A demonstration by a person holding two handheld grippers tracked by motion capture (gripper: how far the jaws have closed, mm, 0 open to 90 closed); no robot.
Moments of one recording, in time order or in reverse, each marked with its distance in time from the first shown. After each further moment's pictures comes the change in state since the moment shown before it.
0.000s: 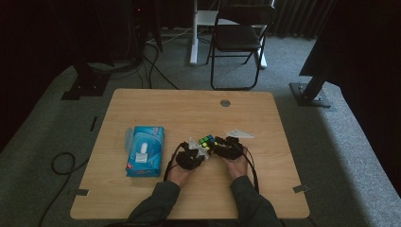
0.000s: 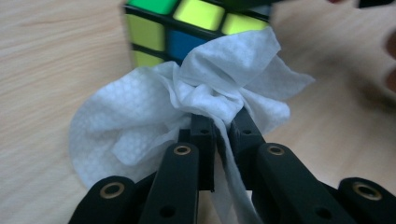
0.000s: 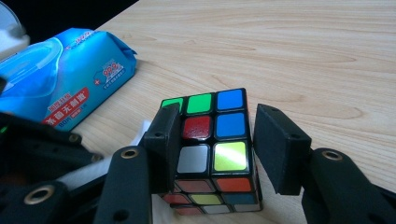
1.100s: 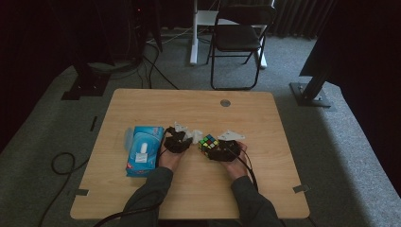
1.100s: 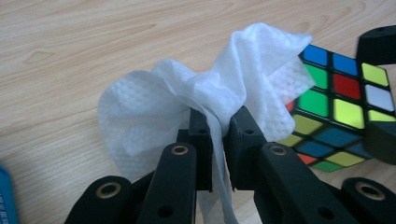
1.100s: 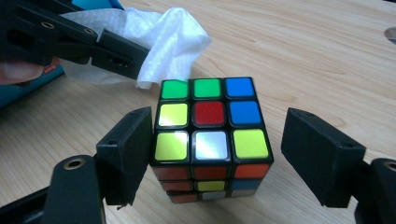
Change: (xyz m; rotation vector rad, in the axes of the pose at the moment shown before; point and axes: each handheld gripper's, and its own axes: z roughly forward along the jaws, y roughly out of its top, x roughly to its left) left arm 0.056 0.028 -0.019 -0.059 0.141 -0.122; right arm 0.020 0.003 0.002 0.091 -0.106 -0.226
